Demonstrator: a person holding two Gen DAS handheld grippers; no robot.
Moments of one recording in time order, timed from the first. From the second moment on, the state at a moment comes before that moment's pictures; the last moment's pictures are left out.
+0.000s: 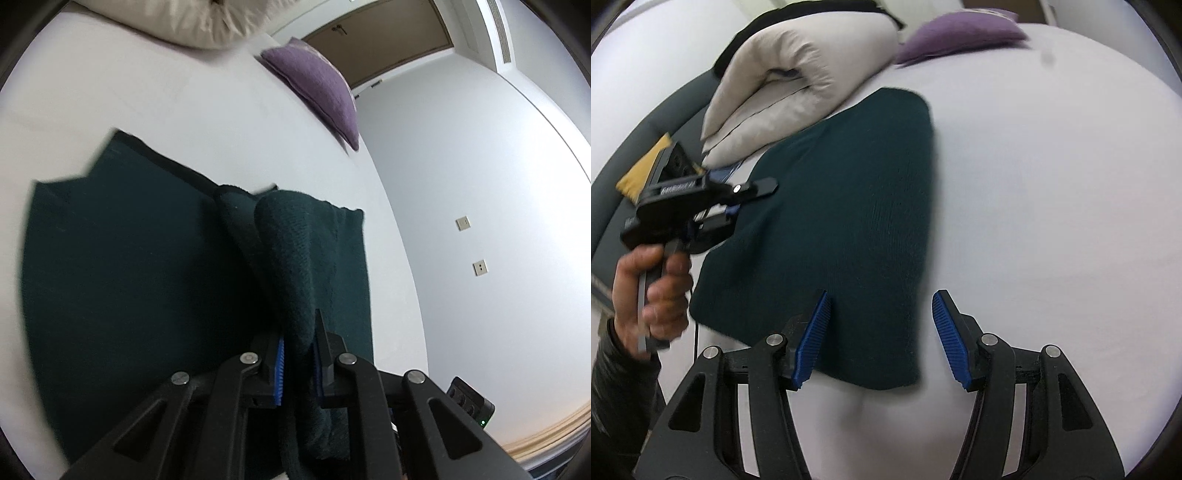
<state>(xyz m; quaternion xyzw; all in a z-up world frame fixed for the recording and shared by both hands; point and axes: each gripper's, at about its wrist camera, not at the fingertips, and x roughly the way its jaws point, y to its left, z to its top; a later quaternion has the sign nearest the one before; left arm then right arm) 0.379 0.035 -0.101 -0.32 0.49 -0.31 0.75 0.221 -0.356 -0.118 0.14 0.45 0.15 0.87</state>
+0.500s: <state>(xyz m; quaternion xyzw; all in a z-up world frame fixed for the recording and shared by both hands) 0.388 0.121 -0.112 -0.33 0.50 -0.26 0.76 0.231 -0.262 -0.101 0.06 0.45 0.21 0.86</state>
